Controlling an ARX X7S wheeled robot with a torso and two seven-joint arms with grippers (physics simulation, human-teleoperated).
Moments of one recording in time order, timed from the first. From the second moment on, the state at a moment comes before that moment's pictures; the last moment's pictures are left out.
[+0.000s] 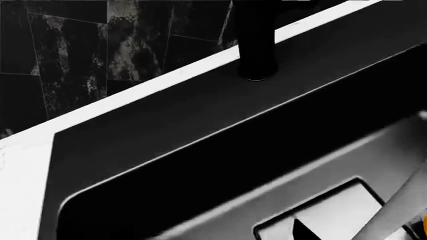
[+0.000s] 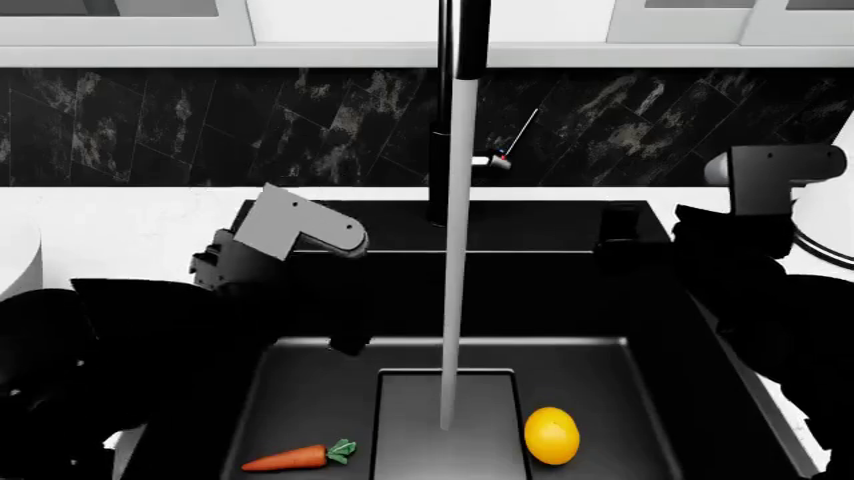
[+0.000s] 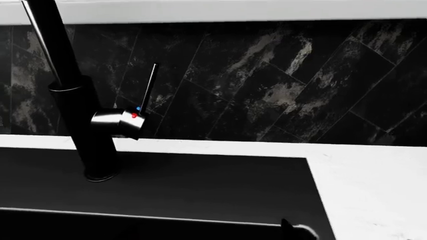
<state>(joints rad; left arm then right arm) -0.91 -0.43 0.31 0.31 -1.08 -1.49 -0.52 0.76 0.46 0.08 -0.28 0.66 1.27 0.11</state>
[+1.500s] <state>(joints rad) -0.90 -0.32 0.88 -0.23 -1.49 -1.39 -0.58 0.70 0.46 0.08 -0.22 0.72 1.27 0.09</state>
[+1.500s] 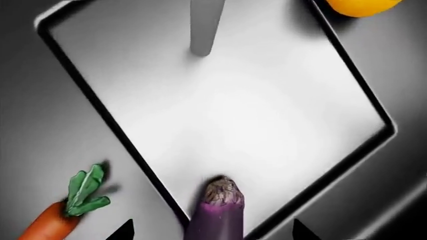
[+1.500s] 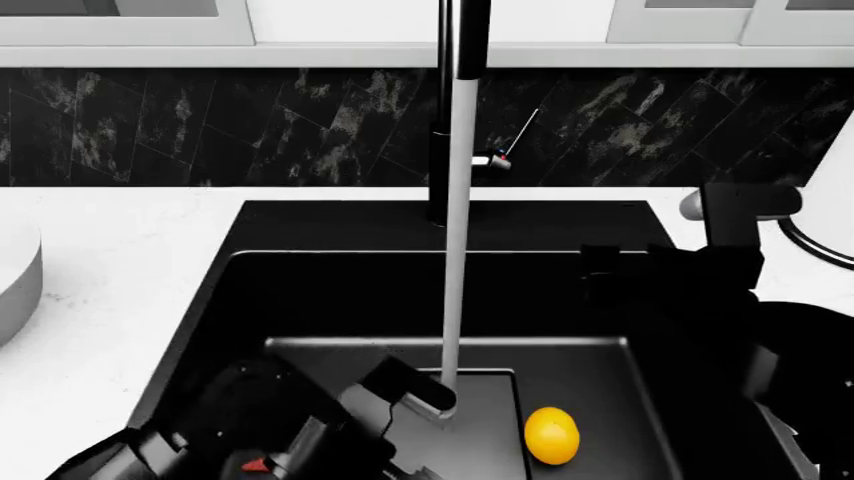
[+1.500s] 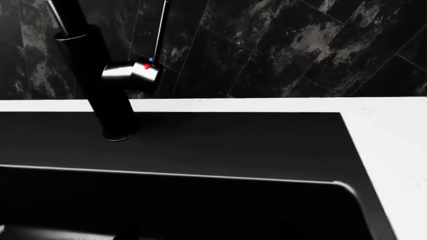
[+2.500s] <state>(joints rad) -0.90 -0.24 1.13 -0.42 -1.24 -1.27 -0.32 0.69 0.45 0.06 -0.20 0.74 1.26 0.10</state>
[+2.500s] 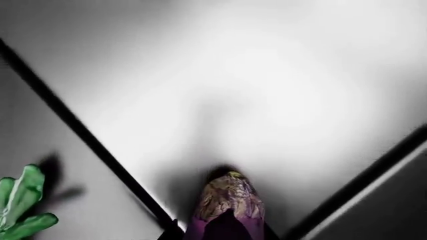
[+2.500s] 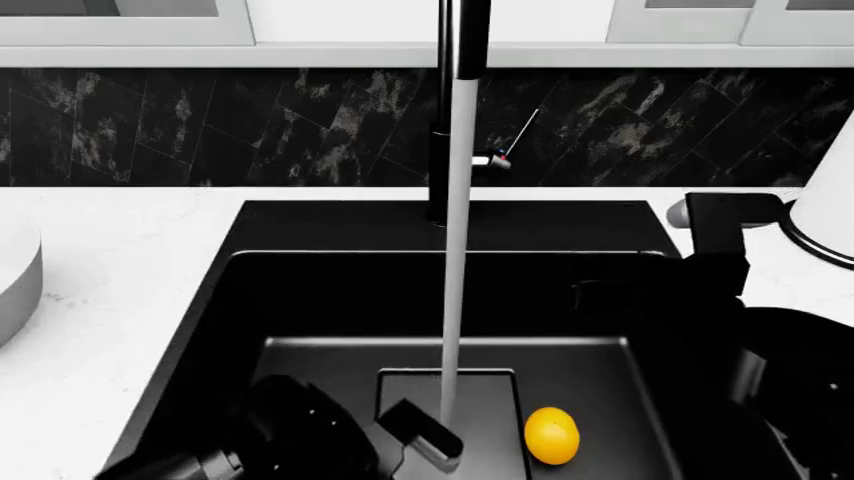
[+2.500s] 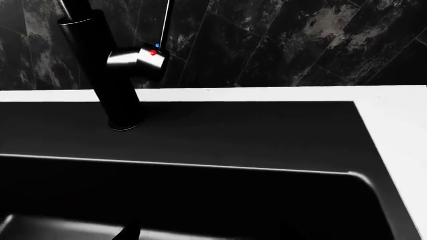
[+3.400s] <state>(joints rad) -0.88 -0.56 0.74 0.21 -1.53 -1.13 -0.66 0.80 0.35 -0.16 0.30 0.65 1.28 0.06</state>
